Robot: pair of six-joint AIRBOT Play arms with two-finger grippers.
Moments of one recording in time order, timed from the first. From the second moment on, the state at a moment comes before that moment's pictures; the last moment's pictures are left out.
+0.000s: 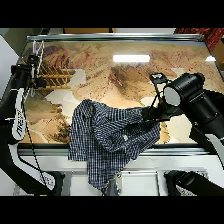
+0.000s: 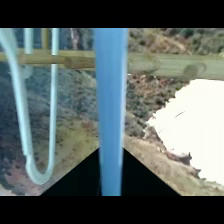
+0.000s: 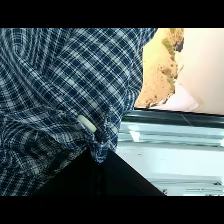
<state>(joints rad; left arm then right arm) 0.14 -1.82 1.72 1.99 -1.02 -1.53 0.55 -1.16 1.37 -1.69 1.72 1.99</state>
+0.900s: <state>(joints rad) -0.02 -1.37 1.72 1.37 -1.66 -0.72 0.55 -1.16 1.37 -1.69 1.72 1.99</state>
